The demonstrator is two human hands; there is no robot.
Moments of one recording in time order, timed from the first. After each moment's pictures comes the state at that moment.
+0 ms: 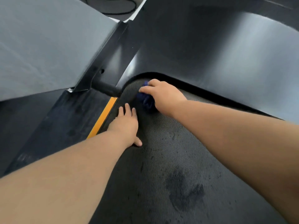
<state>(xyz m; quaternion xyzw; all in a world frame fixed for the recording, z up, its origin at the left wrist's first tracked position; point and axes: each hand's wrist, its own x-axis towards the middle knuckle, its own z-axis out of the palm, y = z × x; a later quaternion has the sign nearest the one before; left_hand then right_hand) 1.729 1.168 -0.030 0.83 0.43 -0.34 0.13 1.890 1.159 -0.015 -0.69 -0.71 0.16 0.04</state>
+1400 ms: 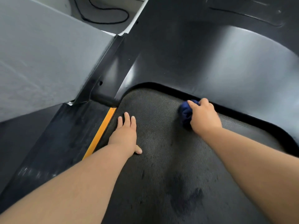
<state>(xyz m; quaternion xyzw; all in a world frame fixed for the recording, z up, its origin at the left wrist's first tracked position) 1.726 1.169 -0.034 0.82 0.44 -0.32 0.17 1.946 1.079 -0.024 -0.88 -0.44 0.15 0.00</state>
